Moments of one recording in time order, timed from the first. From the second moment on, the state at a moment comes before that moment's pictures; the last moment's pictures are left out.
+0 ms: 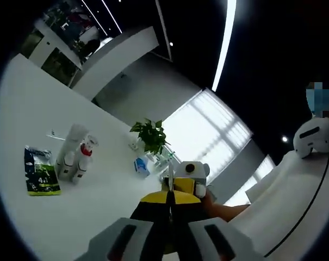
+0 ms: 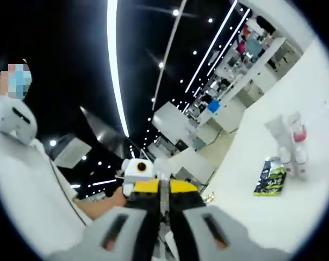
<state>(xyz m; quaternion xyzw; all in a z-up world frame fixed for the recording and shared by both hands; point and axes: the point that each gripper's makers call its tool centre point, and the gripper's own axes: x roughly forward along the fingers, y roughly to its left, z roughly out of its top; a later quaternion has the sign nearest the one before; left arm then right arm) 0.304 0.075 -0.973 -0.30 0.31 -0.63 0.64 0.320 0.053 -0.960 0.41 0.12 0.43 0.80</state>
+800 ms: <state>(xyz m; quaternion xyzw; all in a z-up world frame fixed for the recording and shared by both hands) 0.308 0.087 -0.969 -0.35 0.30 -0.61 0.64 0.326 0.050 -0.947 0.41 0.11 0.40 0.82</state>
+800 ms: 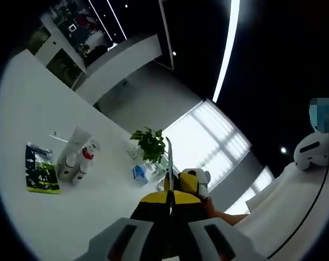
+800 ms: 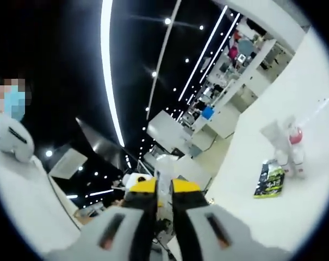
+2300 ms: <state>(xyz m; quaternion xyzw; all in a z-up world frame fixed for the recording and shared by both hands) 0.334 0.094 -0.962 -0.37 0.24 -0.58 0.68 0.312 0.086 -0.973 0.39 0.19 0.44 0.79</state>
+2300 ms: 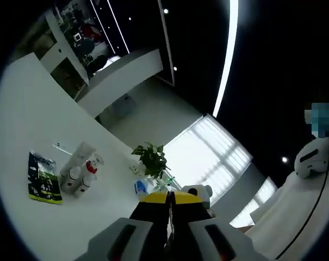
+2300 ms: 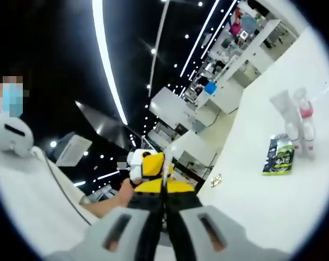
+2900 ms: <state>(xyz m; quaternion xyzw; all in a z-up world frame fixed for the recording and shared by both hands) 0.314 0.106 -0.977 -0.40 0.29 -0.57 0.65 0.320 0.094 -0.971 0.42 0.20 0.45 0.76</state>
